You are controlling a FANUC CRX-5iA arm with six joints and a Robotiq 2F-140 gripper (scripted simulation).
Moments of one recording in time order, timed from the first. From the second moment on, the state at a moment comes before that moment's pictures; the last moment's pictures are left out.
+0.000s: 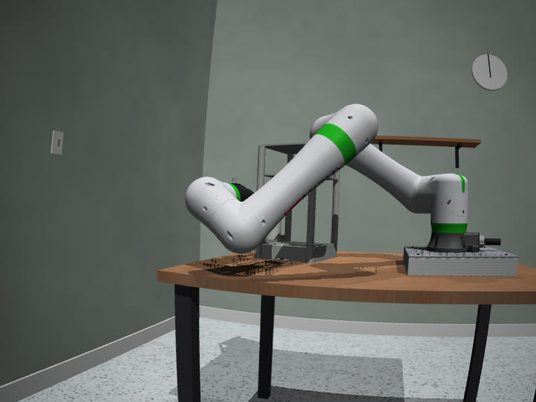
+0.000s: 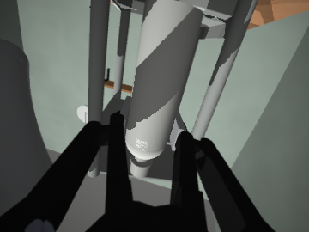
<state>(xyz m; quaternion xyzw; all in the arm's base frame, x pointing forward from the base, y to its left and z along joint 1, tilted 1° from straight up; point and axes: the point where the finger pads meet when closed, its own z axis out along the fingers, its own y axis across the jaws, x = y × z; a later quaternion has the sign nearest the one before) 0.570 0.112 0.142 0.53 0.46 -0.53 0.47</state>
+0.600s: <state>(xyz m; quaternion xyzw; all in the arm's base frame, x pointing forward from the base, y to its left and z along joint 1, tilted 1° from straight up) 0.579 0.111 0.142 0.53 0.46 -0.53 0.47</state>
